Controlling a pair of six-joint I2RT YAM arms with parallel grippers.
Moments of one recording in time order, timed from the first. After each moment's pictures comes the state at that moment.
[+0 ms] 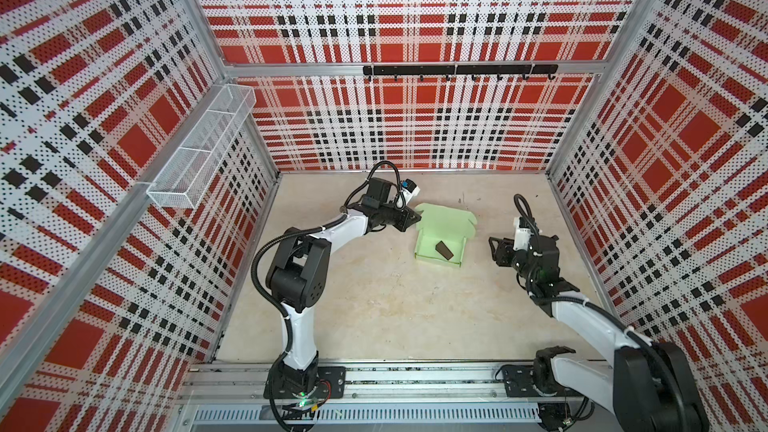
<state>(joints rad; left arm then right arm) -0.43 1.96 1.40 -0.15 0.61 0.06 0.11 1.19 0.47 0.26 -0.17 0.29</state>
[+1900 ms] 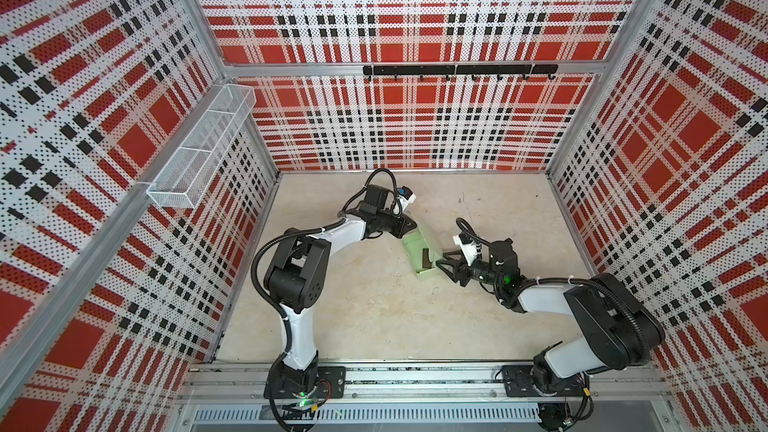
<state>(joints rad) -0.41 1.95 1.30 -0.12 0.60 0.05 0.45 1.51 0.42 0.73 -0.56 0.11</state>
